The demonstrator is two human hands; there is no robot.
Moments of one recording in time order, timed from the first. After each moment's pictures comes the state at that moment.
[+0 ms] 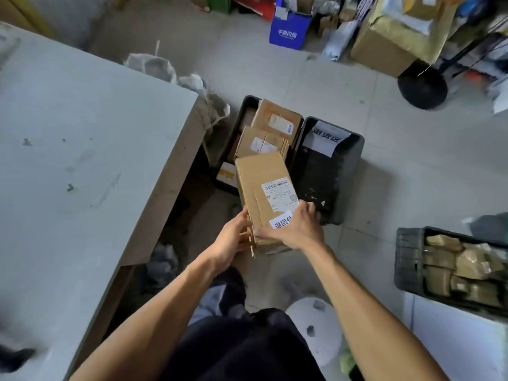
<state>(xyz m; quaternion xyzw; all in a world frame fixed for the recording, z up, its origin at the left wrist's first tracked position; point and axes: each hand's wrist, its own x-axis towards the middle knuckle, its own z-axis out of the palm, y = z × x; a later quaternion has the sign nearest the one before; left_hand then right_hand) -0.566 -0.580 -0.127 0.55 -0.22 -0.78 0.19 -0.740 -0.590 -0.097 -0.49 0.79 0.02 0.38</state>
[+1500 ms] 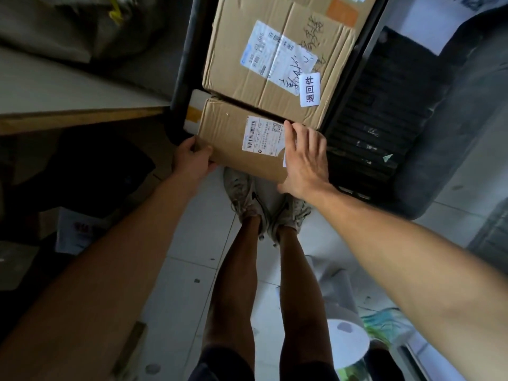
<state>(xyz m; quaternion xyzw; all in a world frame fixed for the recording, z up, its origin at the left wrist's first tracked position) -0.569 -0.850 -0.607 0.80 -0.08 -0.58 0.14 -0.805 -0.830 -0.581 -0.70 0.62 0.20 0.28</state>
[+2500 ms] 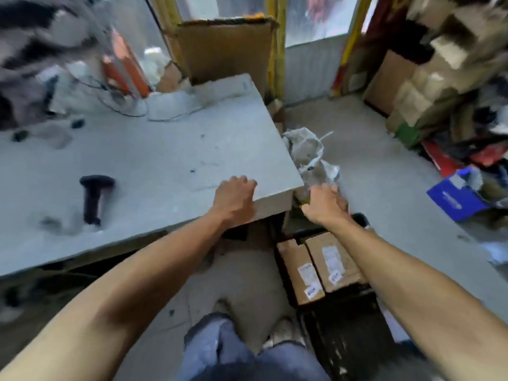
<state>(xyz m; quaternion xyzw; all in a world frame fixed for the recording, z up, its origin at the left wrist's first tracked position) -0.514 -0.713 0.012 0.88 -0.46 -0.13 -0.03 -0.660 -0.877 -0.009 -0.90 0.39 0.14 0.14</state>
